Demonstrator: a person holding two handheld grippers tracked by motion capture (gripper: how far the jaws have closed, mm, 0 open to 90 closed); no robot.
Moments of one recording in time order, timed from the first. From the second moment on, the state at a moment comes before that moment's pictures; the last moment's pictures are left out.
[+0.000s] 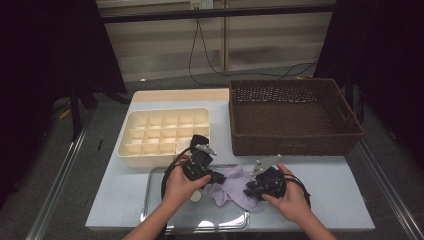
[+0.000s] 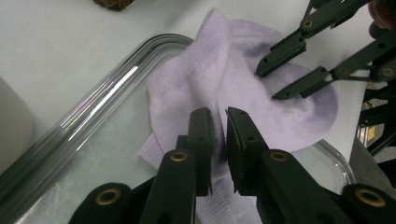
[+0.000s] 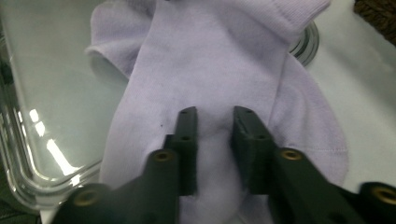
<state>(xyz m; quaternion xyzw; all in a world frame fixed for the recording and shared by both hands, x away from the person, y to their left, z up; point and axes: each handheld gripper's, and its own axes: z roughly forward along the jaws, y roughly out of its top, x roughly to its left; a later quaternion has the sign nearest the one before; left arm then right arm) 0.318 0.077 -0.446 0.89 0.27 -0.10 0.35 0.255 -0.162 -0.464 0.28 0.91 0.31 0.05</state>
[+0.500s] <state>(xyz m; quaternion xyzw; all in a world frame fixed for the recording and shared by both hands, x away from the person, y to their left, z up) 0.319 0.081 -0.438 0.88 0.28 -0.11 0.37 0.257 -0.176 -0.446 0.30 0.90 0.32 0.05</state>
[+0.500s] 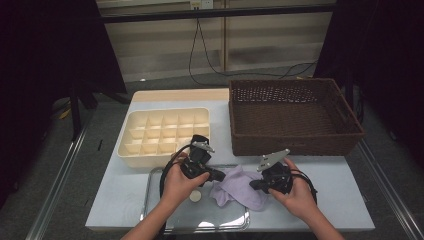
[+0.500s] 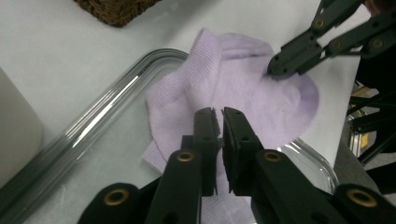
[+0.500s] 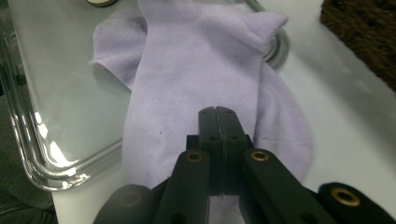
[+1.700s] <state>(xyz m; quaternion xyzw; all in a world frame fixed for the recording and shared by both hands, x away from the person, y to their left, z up) 0.328 0.071 -0.443 0.89 0.27 -0.08 0.34 0.268 -0.192 -0.445 0.32 0.89 0.31 0.06</state>
